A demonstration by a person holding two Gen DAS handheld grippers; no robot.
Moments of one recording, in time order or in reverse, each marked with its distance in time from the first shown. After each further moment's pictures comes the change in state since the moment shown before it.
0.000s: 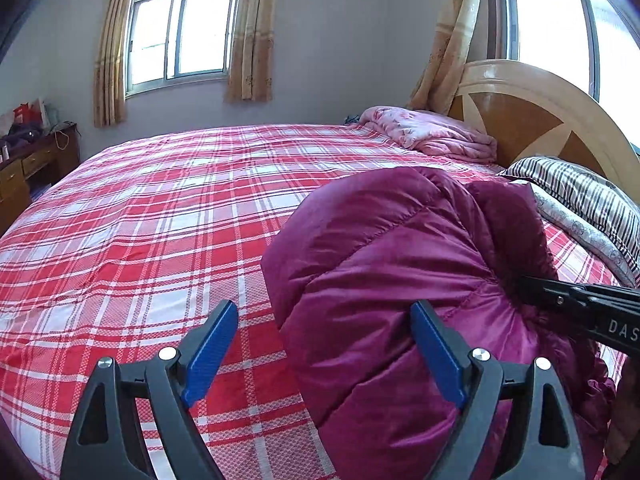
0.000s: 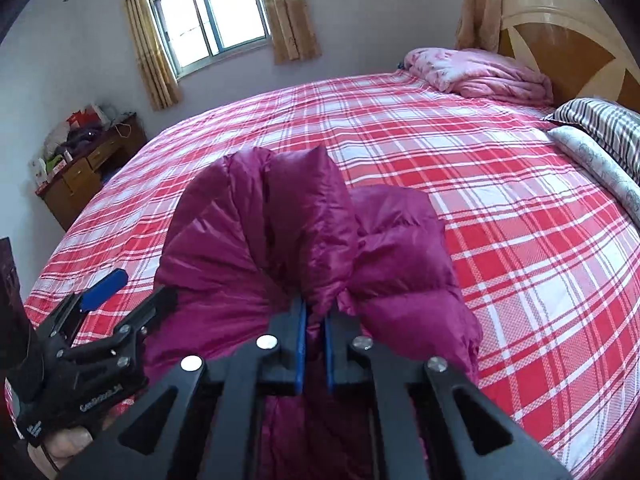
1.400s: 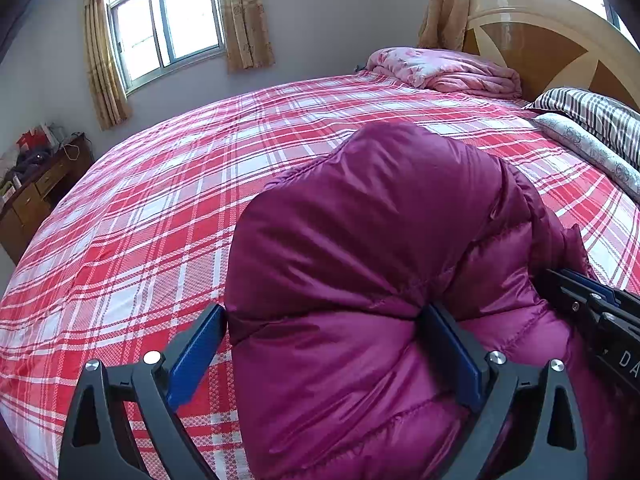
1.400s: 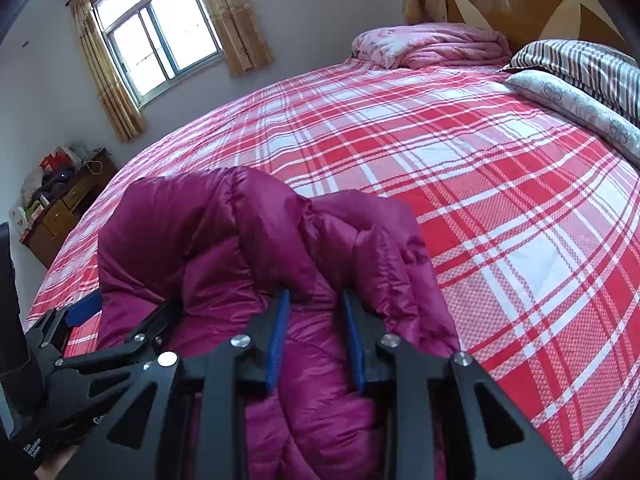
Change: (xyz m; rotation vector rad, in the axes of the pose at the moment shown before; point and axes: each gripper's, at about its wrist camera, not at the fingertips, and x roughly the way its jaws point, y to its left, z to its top) left arm 0.075 -0.075 0.000 0.124 0.179 0.165; right arm 0.037 -0.073 -0.014 0.172 0.003 -0.011
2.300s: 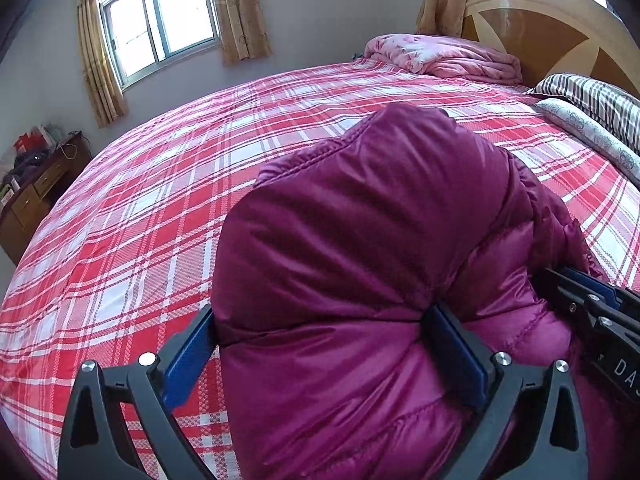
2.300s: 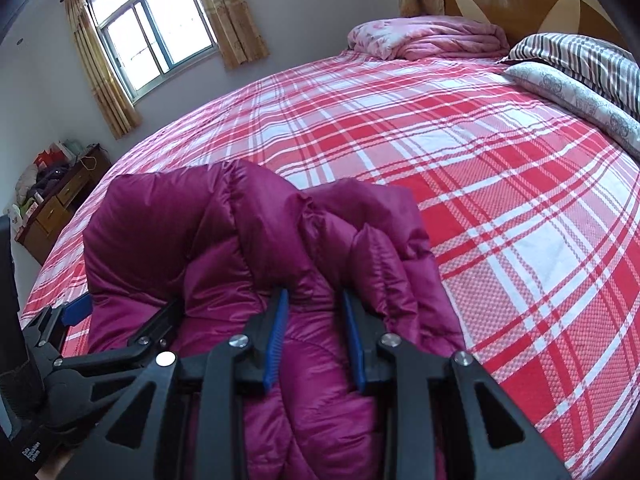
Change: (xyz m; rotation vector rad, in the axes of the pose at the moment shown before) left arm 0.015 -0.008 0.000 0.024 0.040 -0.002; right arm 0.010 0.000 -0.002 0.001 0.025 -0.020
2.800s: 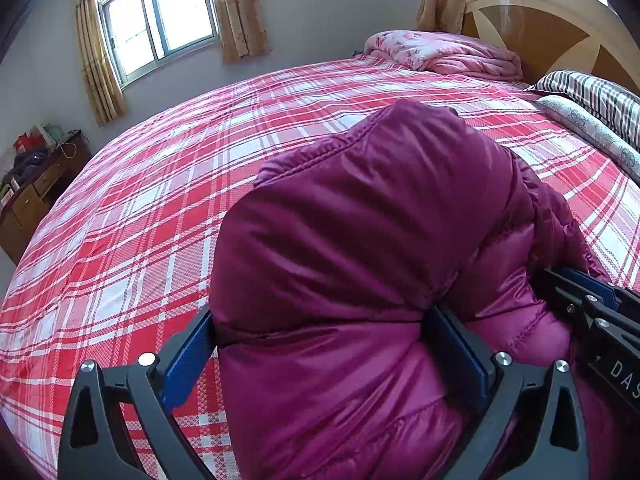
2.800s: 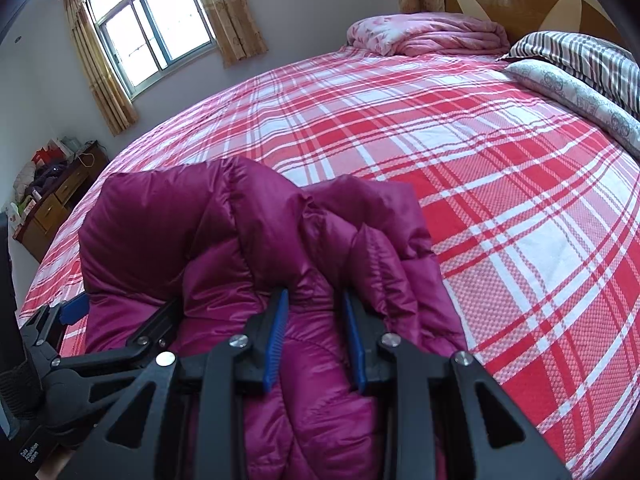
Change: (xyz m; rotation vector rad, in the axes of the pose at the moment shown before) left arm 0.004 -0.003 0.002 0.004 0.011 0.002; right arm 0.004 -0.002 0.002 -0.006 0.014 -0.008
